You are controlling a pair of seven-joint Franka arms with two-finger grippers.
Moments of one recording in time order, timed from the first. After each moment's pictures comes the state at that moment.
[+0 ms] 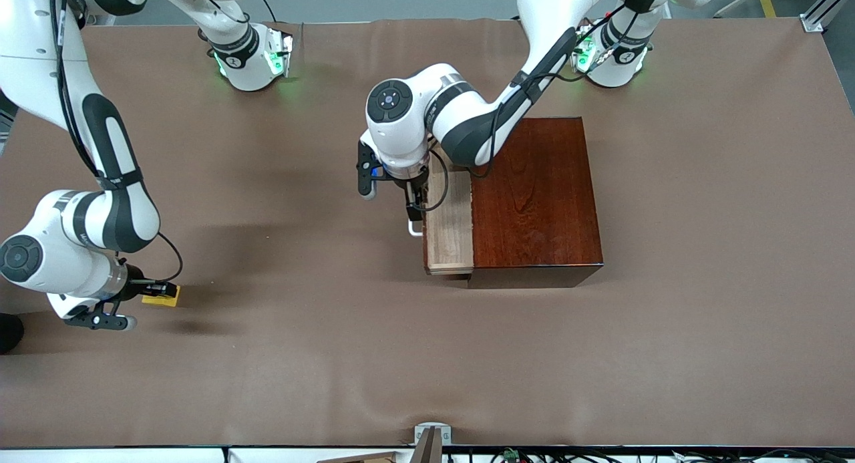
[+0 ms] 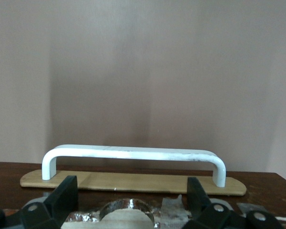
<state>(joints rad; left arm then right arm) -0.73 0.73 -0.20 -1.24 0.19 1.88 0.55 -0.15 0.65 0.01 -1.62 -0.04 2.24 0.00</state>
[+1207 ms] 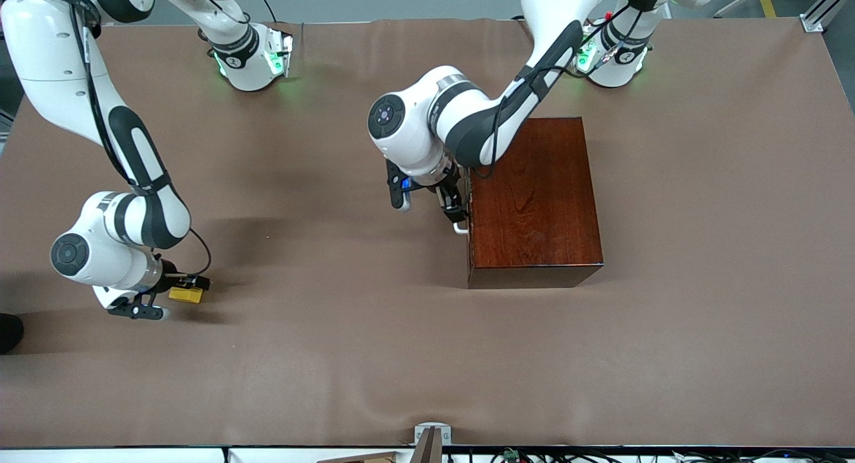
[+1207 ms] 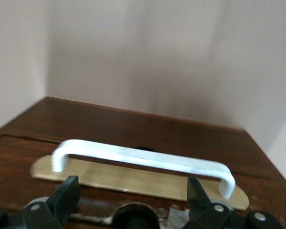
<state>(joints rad) -0.73 0.70 -0.18 -1.24 0.32 1.69 0.39 -0.12 0.67 0.02 -1.75 0.02 2.37 0.00</state>
